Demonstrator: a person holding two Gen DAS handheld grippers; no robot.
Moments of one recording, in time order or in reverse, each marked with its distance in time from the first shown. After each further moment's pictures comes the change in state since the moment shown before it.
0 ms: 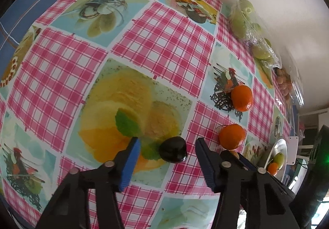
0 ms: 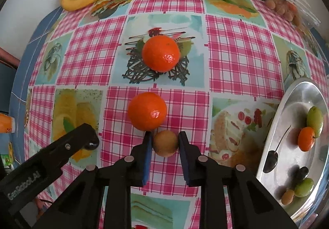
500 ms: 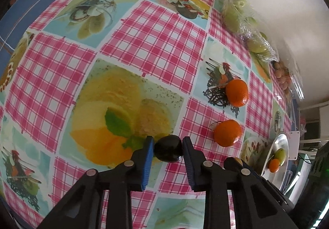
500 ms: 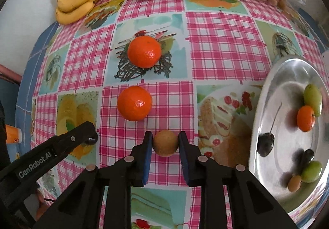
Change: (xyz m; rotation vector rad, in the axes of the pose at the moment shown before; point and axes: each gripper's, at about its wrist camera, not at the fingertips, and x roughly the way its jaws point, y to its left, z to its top) left arm 0.003 -0.012 -0.002 0.041 0.000 0.009; right arm -0.014 -0.039 -0.027 0.099 -0.048 0.047
